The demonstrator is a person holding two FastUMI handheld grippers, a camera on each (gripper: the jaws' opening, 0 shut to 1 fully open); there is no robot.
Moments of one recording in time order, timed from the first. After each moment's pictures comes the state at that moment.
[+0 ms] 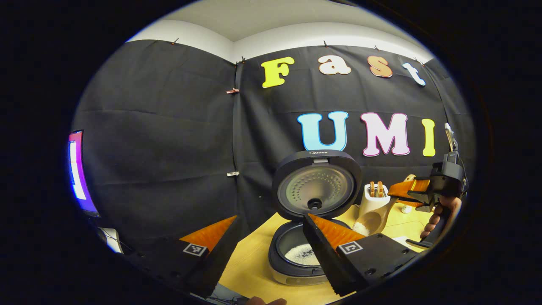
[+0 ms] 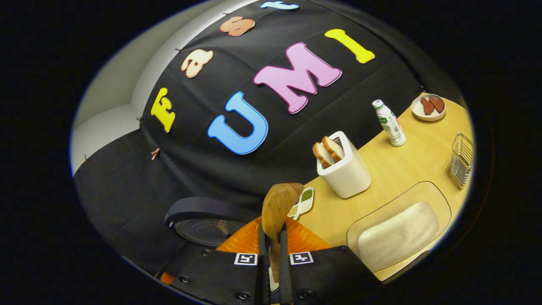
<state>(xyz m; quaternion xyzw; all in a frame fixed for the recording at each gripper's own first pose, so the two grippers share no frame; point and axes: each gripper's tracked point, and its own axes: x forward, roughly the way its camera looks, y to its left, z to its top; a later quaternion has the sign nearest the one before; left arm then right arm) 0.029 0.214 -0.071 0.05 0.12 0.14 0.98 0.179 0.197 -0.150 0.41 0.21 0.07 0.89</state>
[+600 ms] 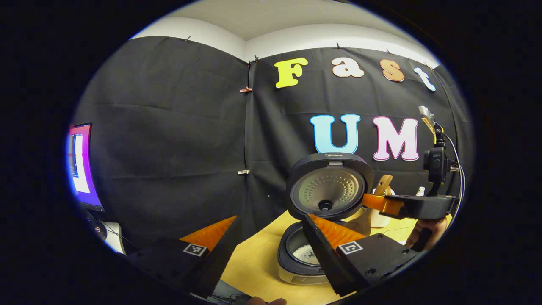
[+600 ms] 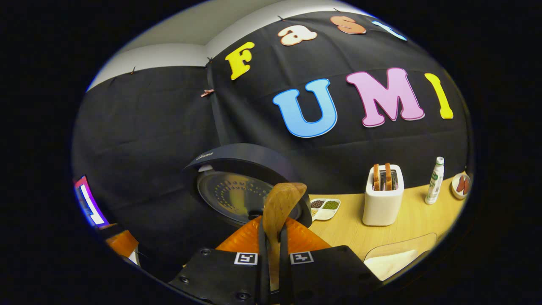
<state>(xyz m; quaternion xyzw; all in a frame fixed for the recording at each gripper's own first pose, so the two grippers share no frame) 0.016 0.226 -0.066 0.04 0.12 0.17 0.98 0.170 0.293 -0.139 0.16 0.17 0.22 0.95</state>
